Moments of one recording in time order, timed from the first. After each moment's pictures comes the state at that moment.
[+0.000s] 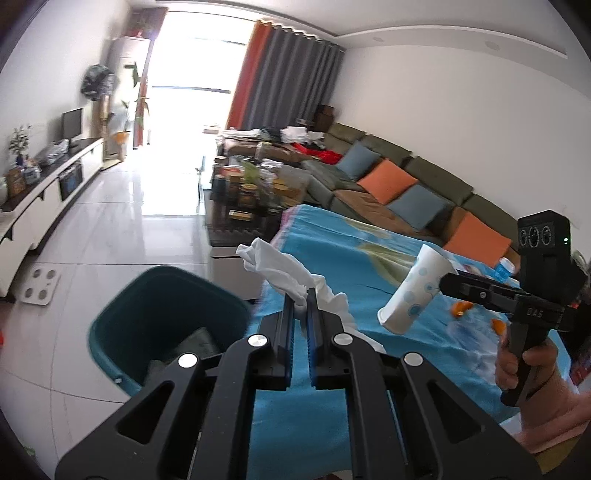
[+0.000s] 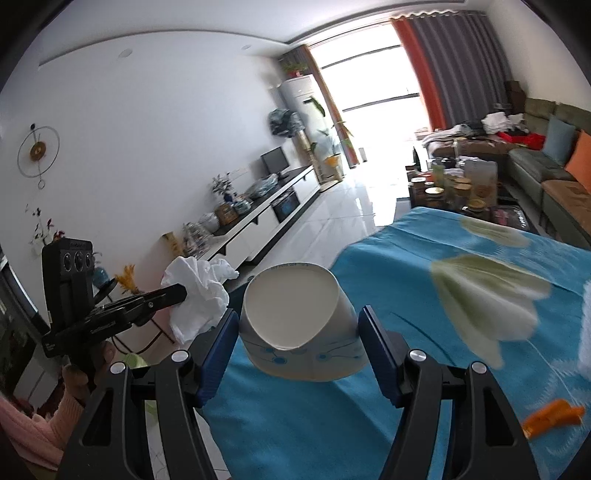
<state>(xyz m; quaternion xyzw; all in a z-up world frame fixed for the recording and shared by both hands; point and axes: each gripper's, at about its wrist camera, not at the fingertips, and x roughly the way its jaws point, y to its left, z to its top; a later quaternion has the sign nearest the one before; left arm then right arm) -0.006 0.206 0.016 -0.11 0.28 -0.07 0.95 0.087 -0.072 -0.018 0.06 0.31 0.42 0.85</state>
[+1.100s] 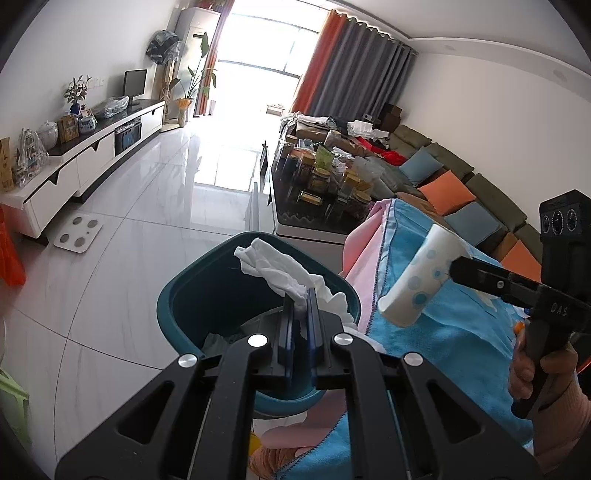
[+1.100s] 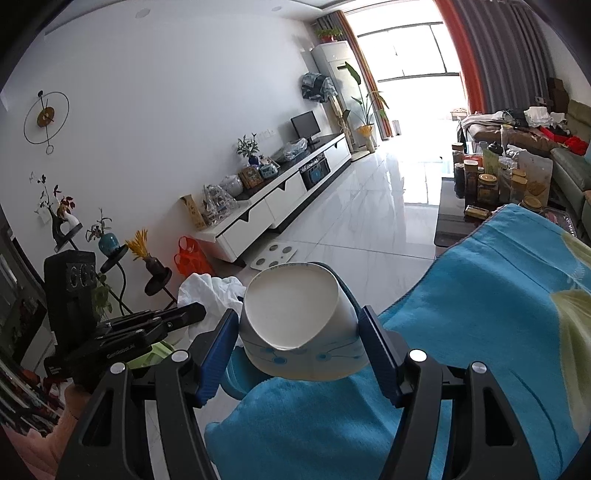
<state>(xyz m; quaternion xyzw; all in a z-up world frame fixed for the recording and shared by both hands) -0.004 0.303 -0.028 -0.17 0.32 0.03 0.93 0.106 0.062 -0.034 0.01 0.36 0.47 0.81</state>
